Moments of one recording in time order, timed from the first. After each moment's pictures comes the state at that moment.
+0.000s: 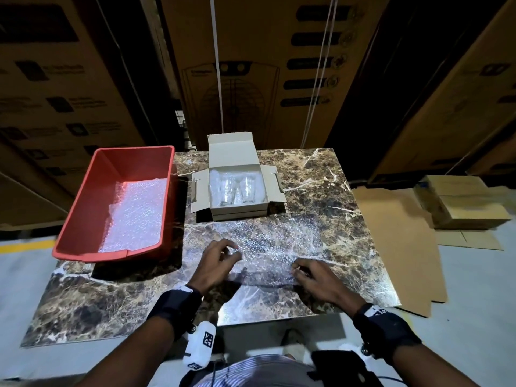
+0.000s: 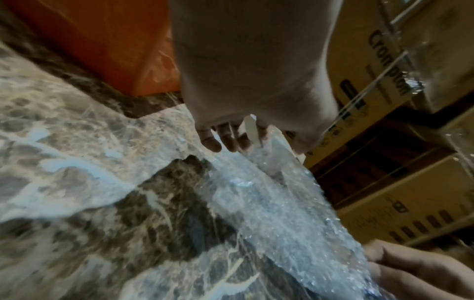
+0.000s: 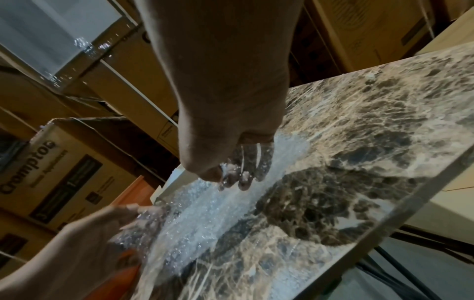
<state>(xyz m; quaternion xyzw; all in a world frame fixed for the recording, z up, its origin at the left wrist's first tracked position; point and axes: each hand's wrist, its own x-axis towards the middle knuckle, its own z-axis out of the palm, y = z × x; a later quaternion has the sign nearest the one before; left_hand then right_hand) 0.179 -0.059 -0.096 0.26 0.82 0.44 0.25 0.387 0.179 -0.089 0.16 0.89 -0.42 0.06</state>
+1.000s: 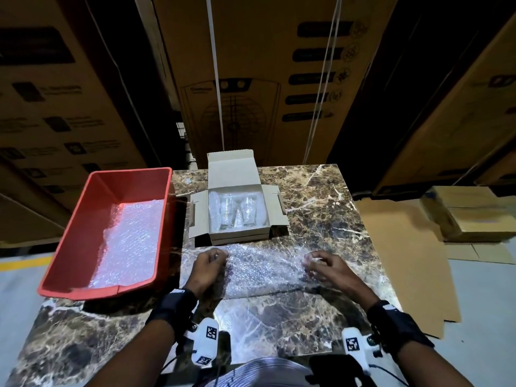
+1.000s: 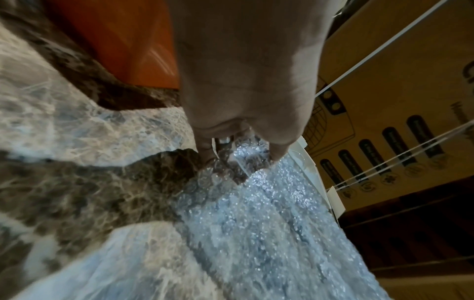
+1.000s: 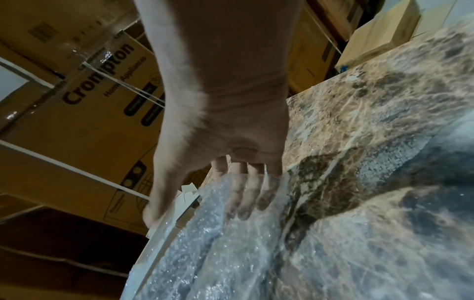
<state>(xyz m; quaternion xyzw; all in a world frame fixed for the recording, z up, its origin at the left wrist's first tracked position) 0.128 -0.020 -0.084 0.08 0.76 0.57 0.31 0.343 0.239 -0.065 0.32 0.62 -0.72 0.01</state>
